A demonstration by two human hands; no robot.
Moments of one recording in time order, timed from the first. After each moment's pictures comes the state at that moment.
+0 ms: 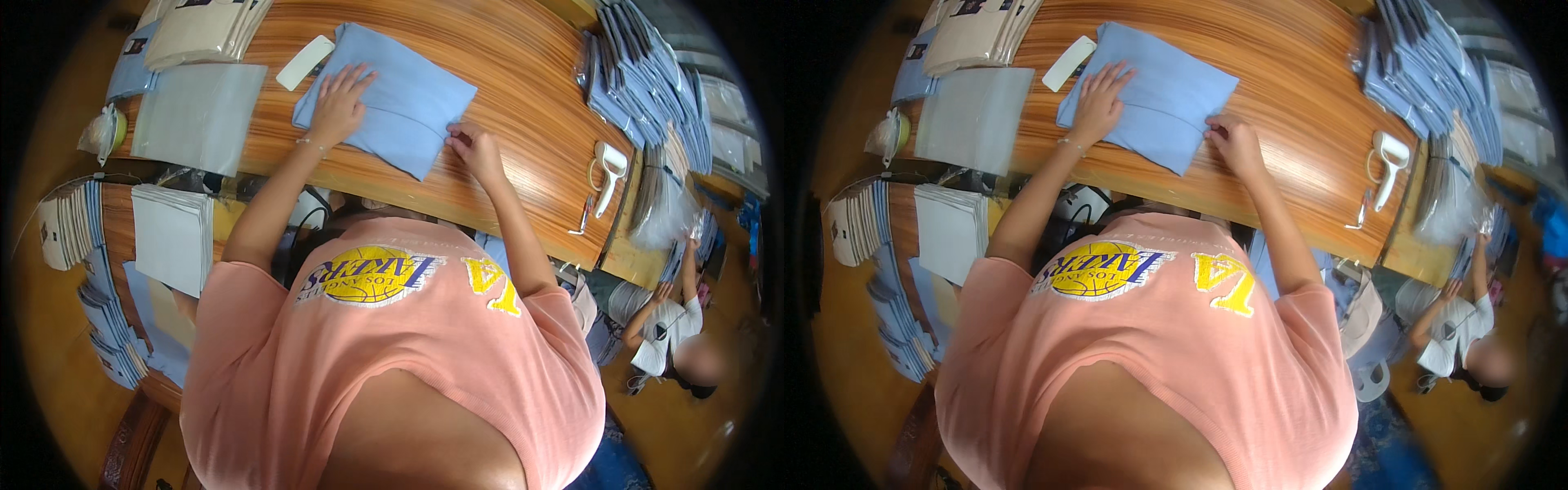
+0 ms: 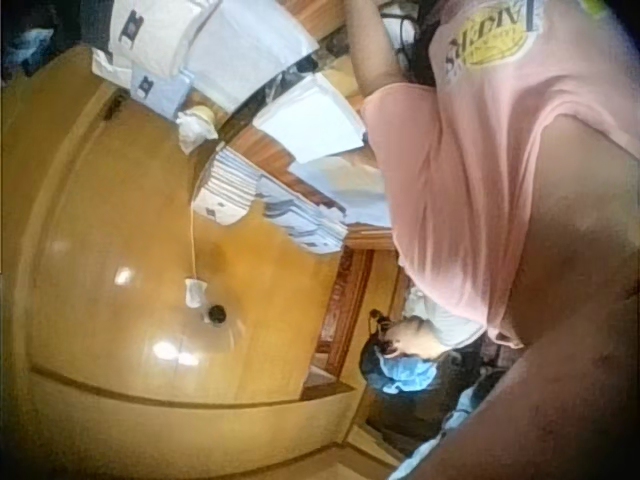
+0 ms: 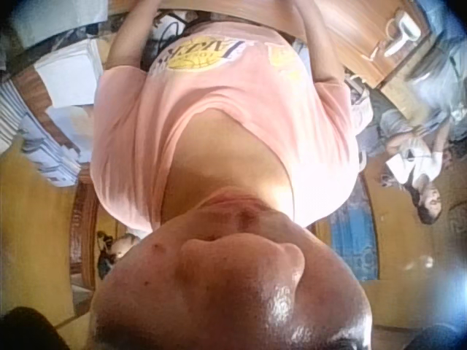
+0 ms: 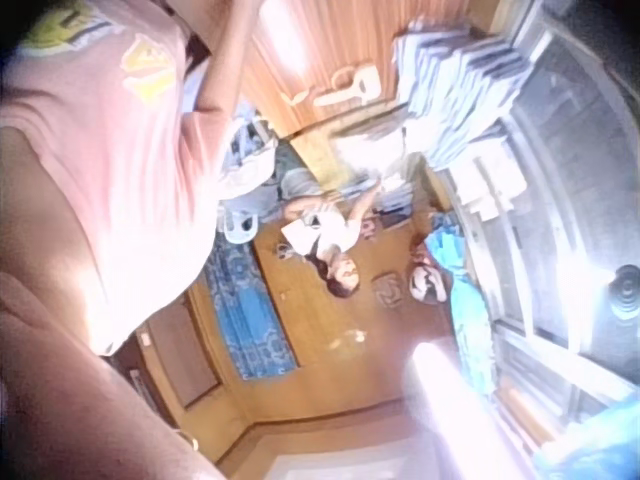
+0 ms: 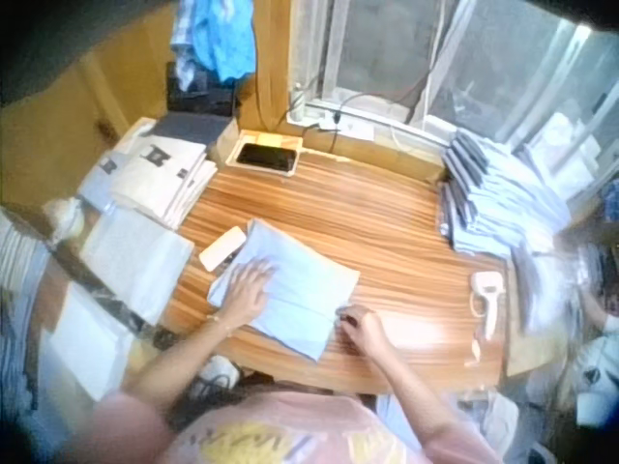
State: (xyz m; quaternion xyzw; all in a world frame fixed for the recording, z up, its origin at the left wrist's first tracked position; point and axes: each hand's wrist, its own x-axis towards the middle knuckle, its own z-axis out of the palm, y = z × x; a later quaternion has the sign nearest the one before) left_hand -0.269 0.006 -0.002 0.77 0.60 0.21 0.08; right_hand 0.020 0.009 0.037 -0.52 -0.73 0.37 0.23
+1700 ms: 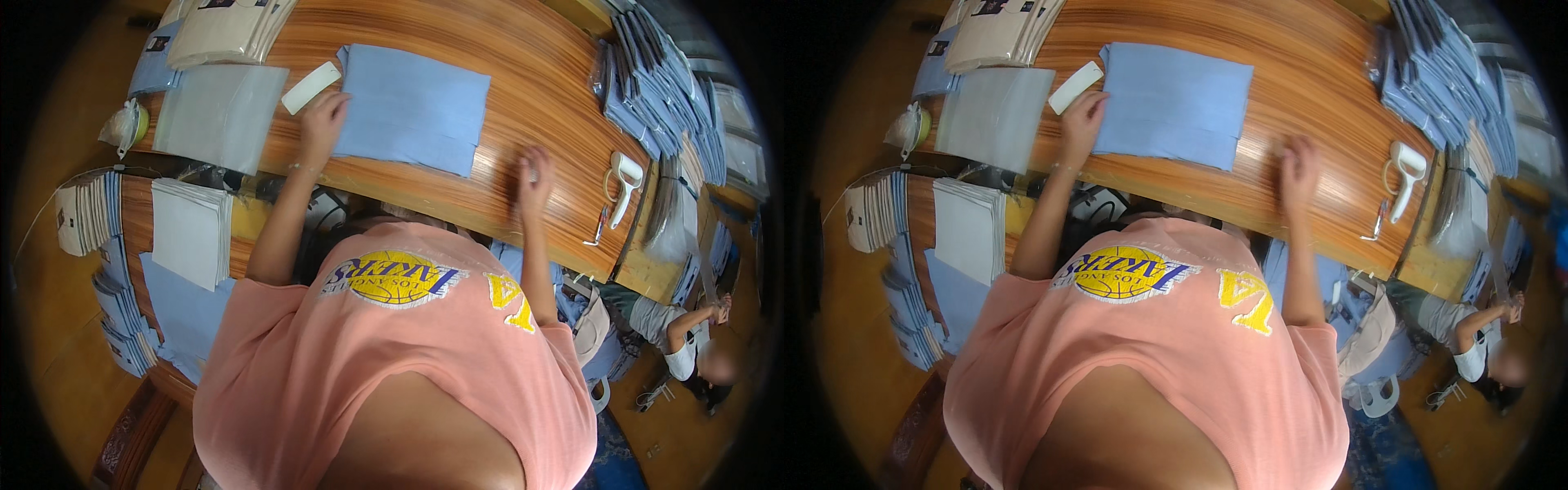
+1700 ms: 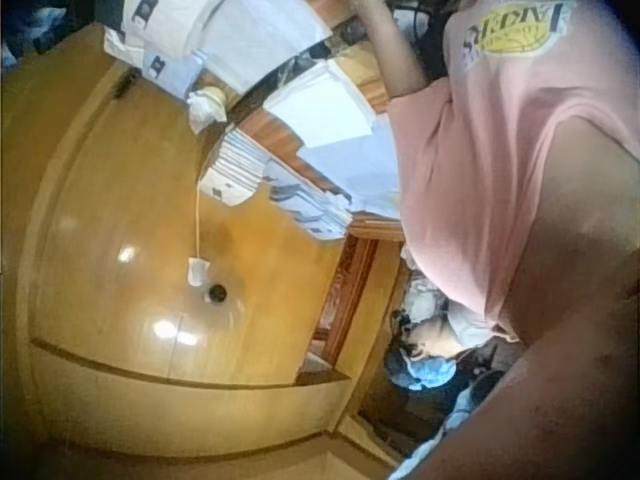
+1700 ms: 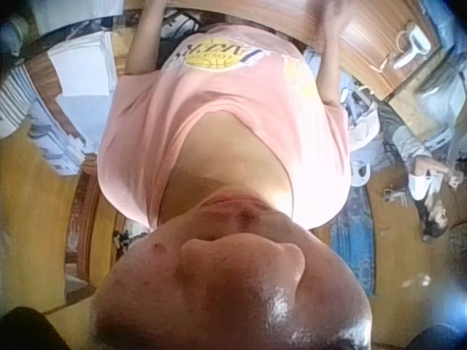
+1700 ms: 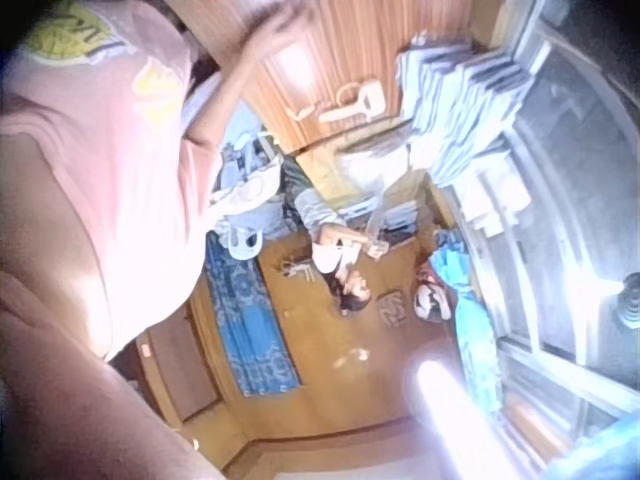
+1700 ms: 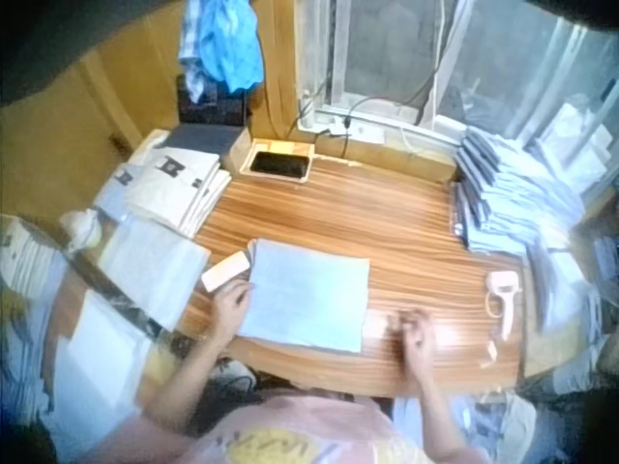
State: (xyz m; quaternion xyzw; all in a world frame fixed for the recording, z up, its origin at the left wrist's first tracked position) left_hand -0.303 -0.028 0.028 0.59 0.66 0.41 0.21; right_hand 0.091 -0.029 0.029 -0.60 -0.69 0.19 0.37
